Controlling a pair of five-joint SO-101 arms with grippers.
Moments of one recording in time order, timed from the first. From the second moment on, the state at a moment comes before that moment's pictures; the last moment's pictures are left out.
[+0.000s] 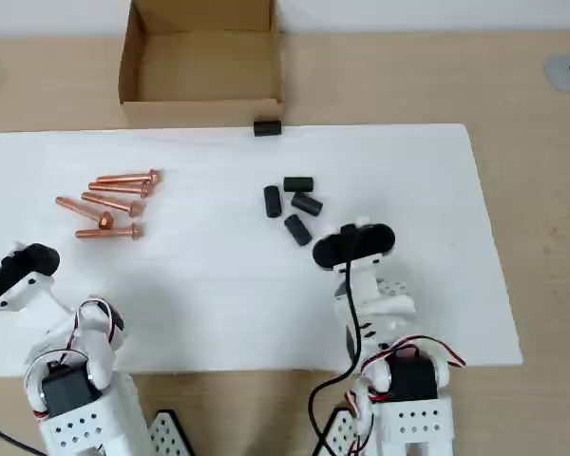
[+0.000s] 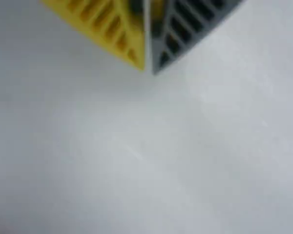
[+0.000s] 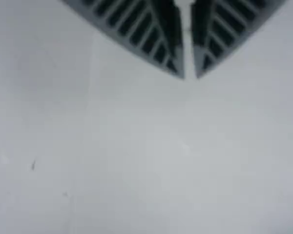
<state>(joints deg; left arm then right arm) -24.6 -104.3 90.9 74.2 8.4 -7.9 -103.7 95.8 65.0 5.2</state>
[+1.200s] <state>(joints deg) -21.0 -104.3 89.1 73.7 -9.7 -8.4 -103.7 95.9 59.7 5.2</state>
